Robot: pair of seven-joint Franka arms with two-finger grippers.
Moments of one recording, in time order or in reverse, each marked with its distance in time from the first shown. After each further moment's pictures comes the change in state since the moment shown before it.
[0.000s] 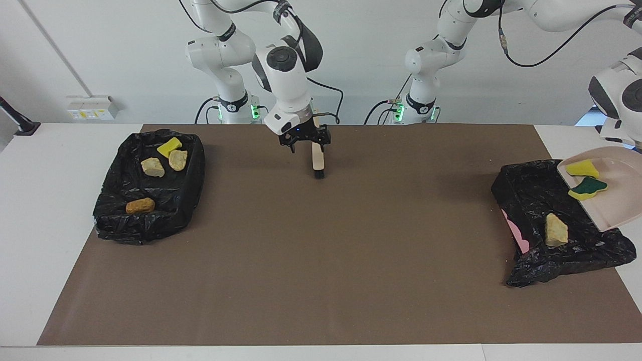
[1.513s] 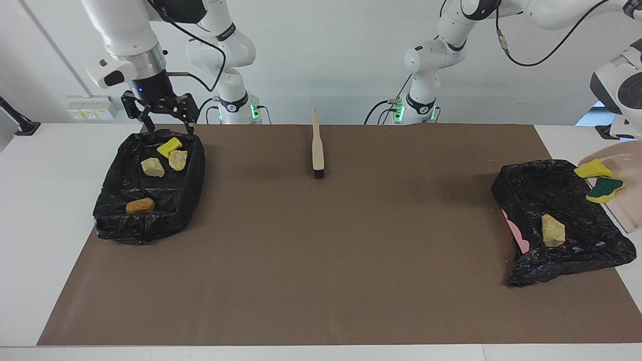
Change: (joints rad) left arm -0.190 0.012 -0.006 0.098 0.250 -0.266 -0.103; right arm -0.130 -0.101 -0.350 0.469 -0.109 -0.570 -0.486
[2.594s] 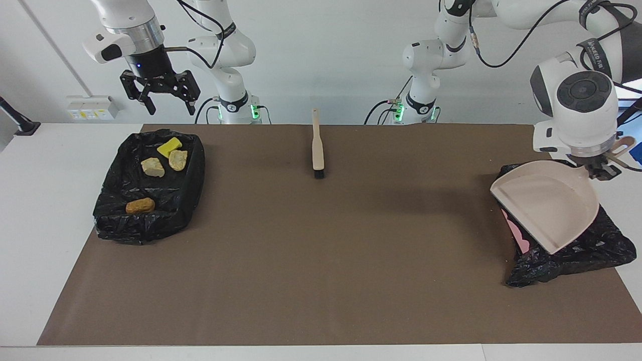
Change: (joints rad) left arm -0.261 -0.020 -0.013 -0.001 -0.734 -0.110 -0.540; right arm 0.044 0.004 -0.038 -0.002 0.024 0.000 0.000
